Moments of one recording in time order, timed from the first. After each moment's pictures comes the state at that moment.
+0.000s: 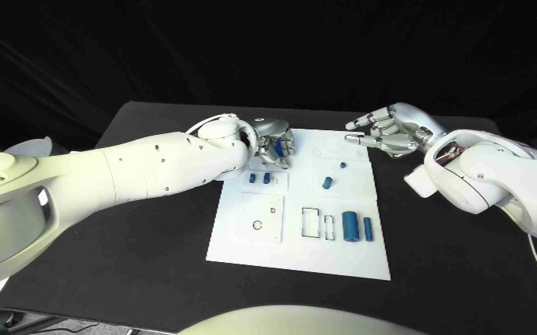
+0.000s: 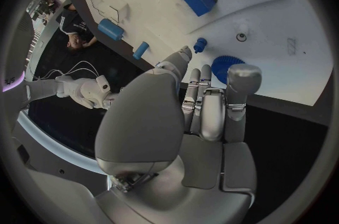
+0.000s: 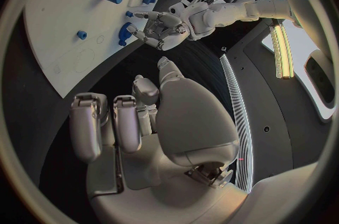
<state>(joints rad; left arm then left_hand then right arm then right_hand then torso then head) 1.19 -0.61 -0.04 1.28 -1.43 -0.15 -0.10 1.47 -0.20 0.27 0.12 0.17 1.00 0.14 0.18 0.15 1.07 0.08 0.23 0.12 1.46 0.00 1.37 1.24 0.14 1.42 0.09 1.00 1.04 1.19 -0.88 0.03 1.56 -0.88 -0.28 0.02 1.36 -0.04 -0.05 0.22 0.32 0.93 0.15 0.07 0.07 1.31 0.06 1.04 1.14 1.47 -0.01 1.49 1.31 0.04 1.47 0.09 1.47 1.31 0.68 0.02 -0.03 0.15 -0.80</state>
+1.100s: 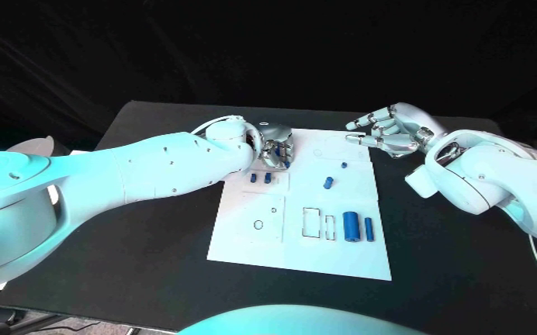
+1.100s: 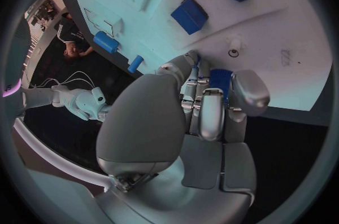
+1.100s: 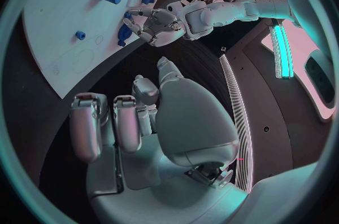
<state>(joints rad) 1.18 -0.58 -0.04 1.25 -1.48 -0.08 -0.14 1.49 -0.18 0.37 0.10 0.17 1.08 0.13 0.16 0.12 1.17 0.06 0.19 0.08 1.47 -0.01 1.37 1.20 0.11 1.45 0.08 1.10 1.14 1.19 -0.88 0.03 1.56 -0.88 -0.28 0.02 1.37 -0.03 -0.05 0.22 0.32 0.93 0.15 0.07 0.07 1.31 0.06 1.04 1.14 1.47 -0.01 1.49 1.31 0.04 1.47 0.09 1.47 1.31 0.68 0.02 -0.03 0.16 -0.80</state>
